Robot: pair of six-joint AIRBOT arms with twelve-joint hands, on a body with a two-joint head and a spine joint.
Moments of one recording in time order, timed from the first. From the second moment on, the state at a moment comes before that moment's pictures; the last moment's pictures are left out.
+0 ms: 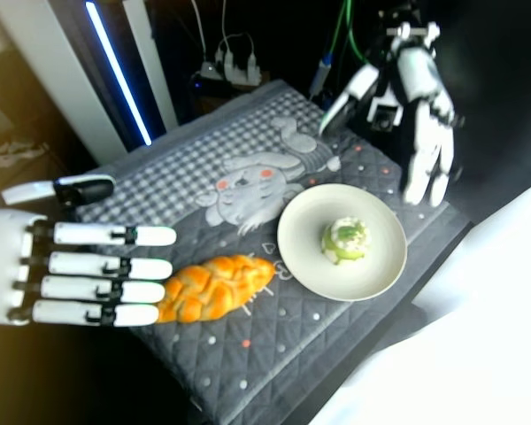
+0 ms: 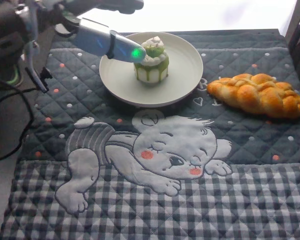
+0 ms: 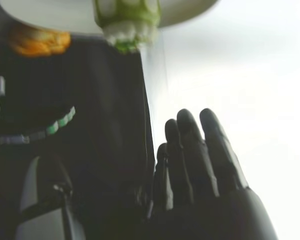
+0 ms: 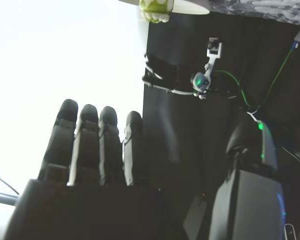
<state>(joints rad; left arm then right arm) 0.29 -1.29 1.66 0.60 -0.54 0.11 -0.88 -0.90 1.33 0.00 1.33 -0.19</state>
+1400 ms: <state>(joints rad) 0.26 -1.52 1.86 1.07 -0.30 -0.15 -0.84 -0.92 1.30 -0.07 1.34 -0.19</state>
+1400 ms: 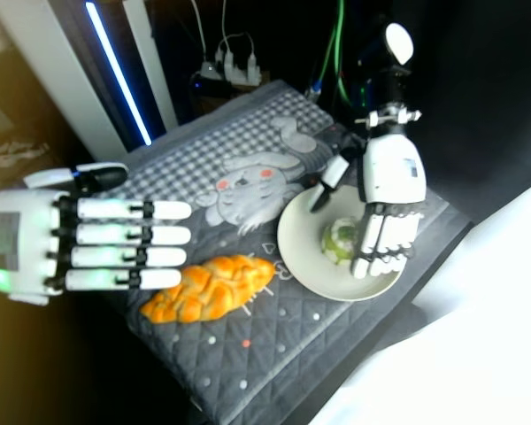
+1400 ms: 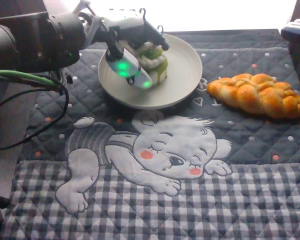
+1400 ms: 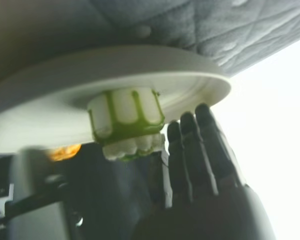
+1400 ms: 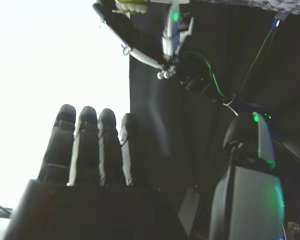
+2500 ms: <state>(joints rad) 0.23 -1.17 1.47 1.04 -0.73 -0.23 -0.83 -0.93 1.30 -0.07 1.34 -0.19</state>
